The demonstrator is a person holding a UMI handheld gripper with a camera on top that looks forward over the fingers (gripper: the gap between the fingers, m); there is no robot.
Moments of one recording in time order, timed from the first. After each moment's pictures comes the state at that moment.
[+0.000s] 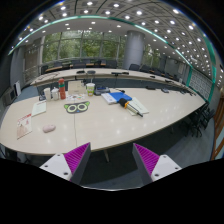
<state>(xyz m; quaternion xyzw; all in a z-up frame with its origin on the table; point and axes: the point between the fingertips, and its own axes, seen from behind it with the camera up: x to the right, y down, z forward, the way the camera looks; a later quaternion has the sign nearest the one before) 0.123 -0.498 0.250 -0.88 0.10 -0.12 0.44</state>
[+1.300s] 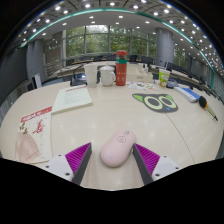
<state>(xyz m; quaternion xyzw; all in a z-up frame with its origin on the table) -0.252 -0.137 -0.011 -0.90 0.01 -0.01 0.44</state>
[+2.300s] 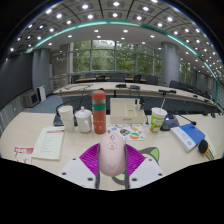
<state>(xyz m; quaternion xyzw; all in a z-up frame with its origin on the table) -0.110 0.055 0.137 -0.85 -0.03 0.01 0.53</state>
